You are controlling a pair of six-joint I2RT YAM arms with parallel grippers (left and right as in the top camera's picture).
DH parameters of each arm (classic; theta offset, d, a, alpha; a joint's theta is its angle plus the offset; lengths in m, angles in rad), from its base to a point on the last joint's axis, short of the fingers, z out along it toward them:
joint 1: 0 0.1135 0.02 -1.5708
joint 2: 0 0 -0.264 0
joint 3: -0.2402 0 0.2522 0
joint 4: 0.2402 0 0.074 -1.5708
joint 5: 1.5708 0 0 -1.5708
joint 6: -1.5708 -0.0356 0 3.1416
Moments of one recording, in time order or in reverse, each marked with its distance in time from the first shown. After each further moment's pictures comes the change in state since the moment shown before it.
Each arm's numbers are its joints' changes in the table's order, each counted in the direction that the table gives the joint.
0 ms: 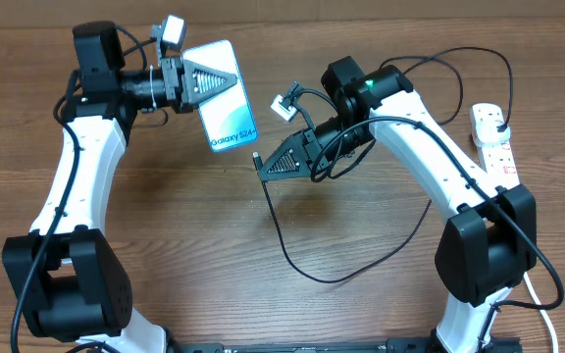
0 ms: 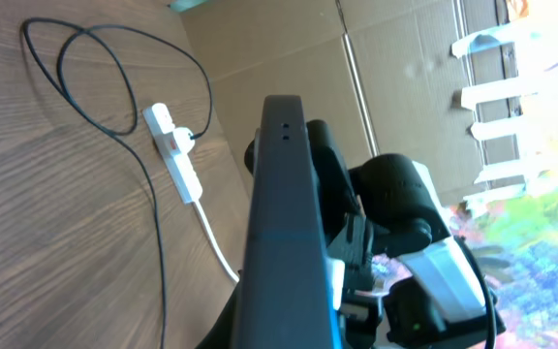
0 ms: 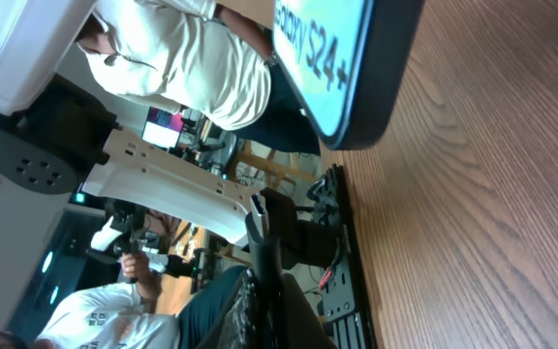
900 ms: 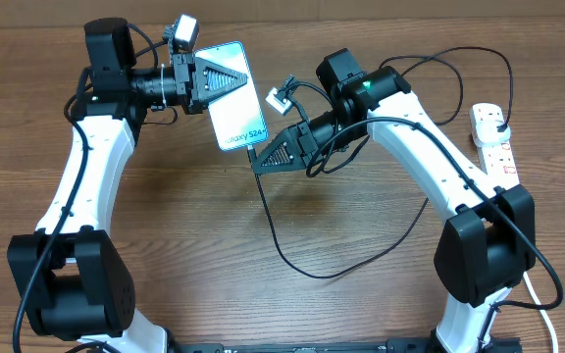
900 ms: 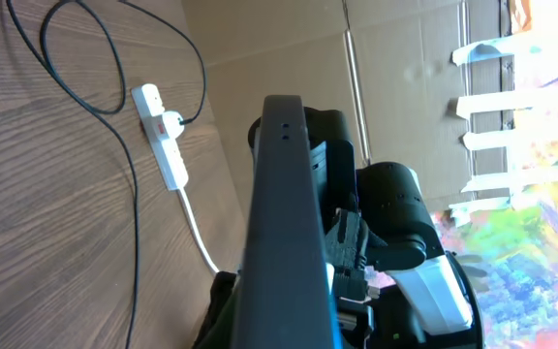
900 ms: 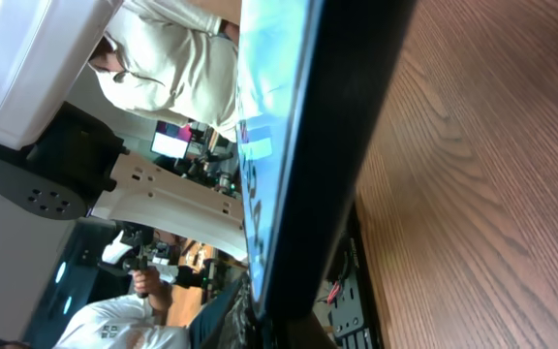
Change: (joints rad) left arm -0.042 0.000 0.000 -0.023 -0.015 0.111; right arm 0.006 0.000 0.001 -0.151 -0.017 -0.179
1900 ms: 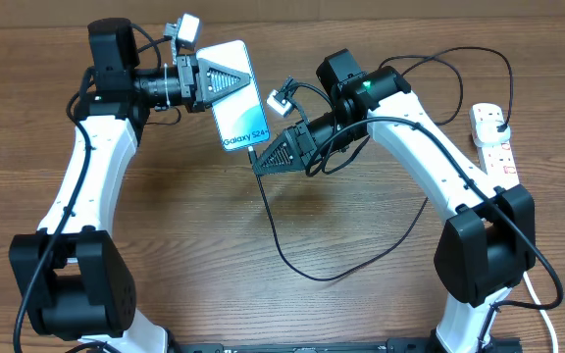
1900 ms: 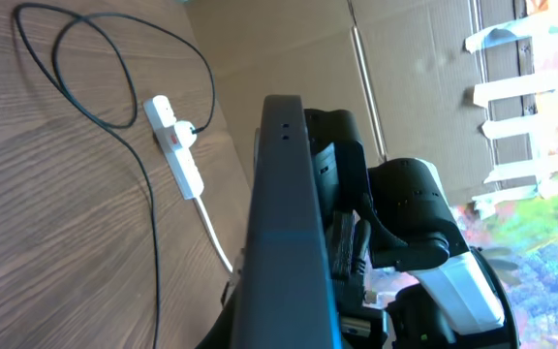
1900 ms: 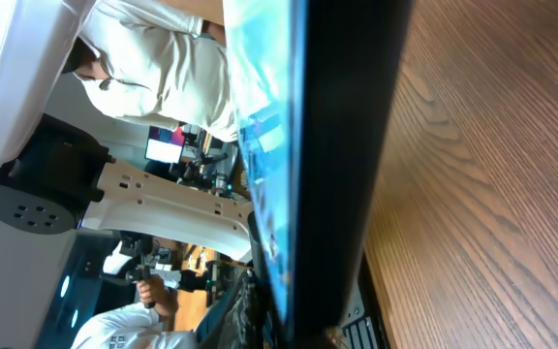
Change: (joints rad) left arm -0.014 0.000 0.000 0.005 -0.032 -0.083; right arm 0.000 0.000 0.000 0.011 0.040 -0.053
